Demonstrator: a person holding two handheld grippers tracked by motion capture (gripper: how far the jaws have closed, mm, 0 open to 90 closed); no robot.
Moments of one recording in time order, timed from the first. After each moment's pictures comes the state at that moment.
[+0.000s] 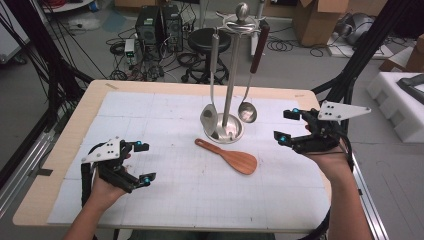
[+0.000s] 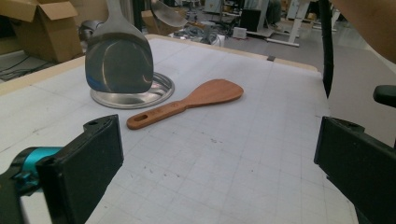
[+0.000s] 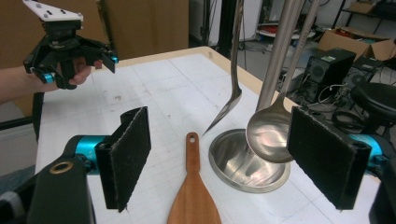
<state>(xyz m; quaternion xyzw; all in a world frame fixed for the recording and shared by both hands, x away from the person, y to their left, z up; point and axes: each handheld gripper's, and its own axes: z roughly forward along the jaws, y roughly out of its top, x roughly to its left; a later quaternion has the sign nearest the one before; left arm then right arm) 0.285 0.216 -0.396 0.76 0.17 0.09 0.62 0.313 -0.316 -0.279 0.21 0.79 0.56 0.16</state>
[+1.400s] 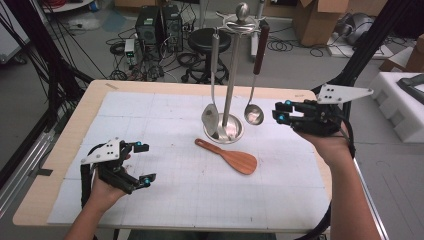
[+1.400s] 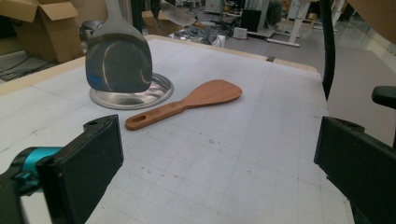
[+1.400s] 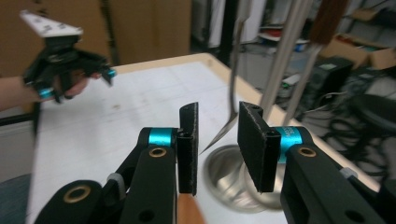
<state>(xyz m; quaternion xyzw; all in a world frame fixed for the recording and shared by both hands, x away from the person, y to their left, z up) 0.283 0.214 -0.395 0.76 0.17 0.09 0.62 0.328 -0.302 -0.238 0.20 0.79 0.55 0.17</state>
